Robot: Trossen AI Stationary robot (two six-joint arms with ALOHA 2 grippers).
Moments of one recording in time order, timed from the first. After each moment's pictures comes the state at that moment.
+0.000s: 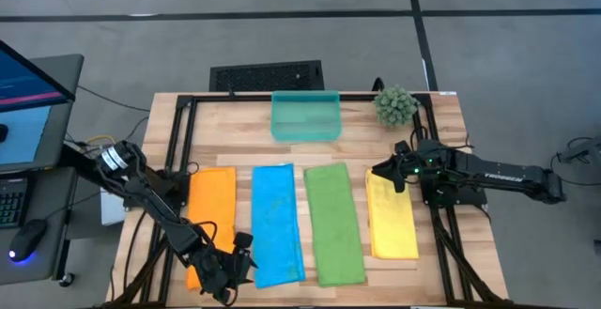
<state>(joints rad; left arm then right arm) -0.86 1.66 0.84 0.01 -0.36 -0.42 -0.24 0.28 0.09 -0.25 -0.21 0.52</state>
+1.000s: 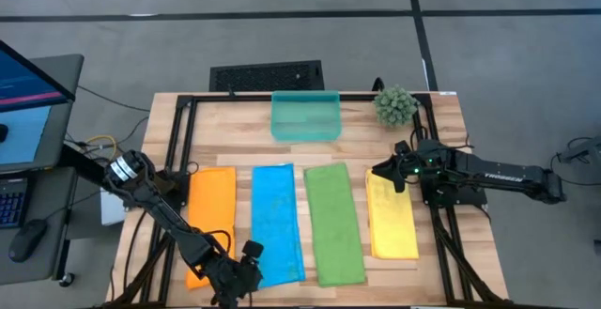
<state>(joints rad) -0.82 1.77 1.07 -0.25 -0.24 -0.37 -0.24 0.28 0.09 -0.25 -0.21 0.52</state>
